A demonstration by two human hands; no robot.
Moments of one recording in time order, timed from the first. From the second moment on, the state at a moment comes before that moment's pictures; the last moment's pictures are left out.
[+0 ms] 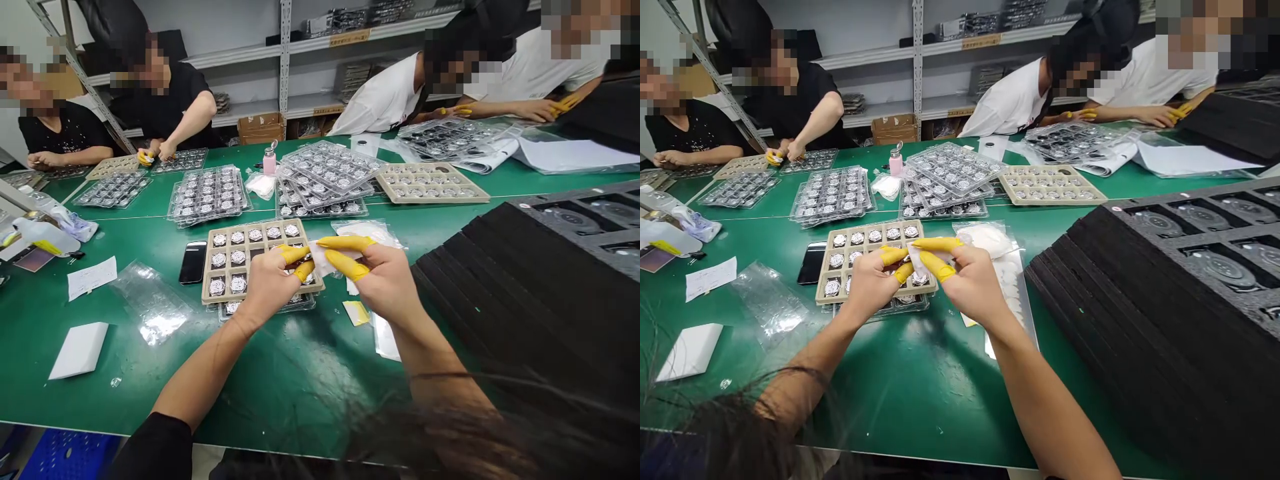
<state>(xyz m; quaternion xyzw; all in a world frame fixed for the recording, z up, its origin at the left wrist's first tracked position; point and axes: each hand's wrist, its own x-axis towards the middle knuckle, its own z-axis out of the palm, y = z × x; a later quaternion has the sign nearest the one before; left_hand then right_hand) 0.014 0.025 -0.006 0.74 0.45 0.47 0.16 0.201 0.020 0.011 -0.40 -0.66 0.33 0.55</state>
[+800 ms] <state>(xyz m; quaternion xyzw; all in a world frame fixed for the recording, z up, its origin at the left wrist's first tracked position) 0.017 0.019 -0.005 0.71 0.42 0.54 0.17 0.204 0.038 -0.003 -0.28 -0.76 -0.19 0.55</state>
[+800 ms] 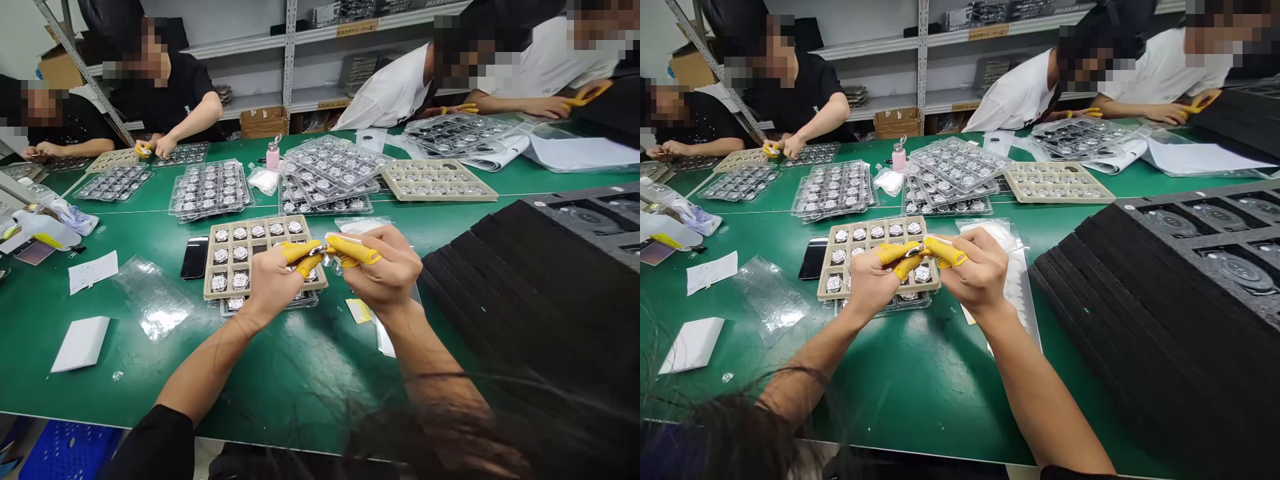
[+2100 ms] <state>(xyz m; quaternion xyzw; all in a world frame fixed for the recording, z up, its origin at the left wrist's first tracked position) 0.014 0.022 -0.007 0.71 0.44 0.52 0.19 0.183 0.031 -0.011 -0.35 -0.70 0.08 0.62</state>
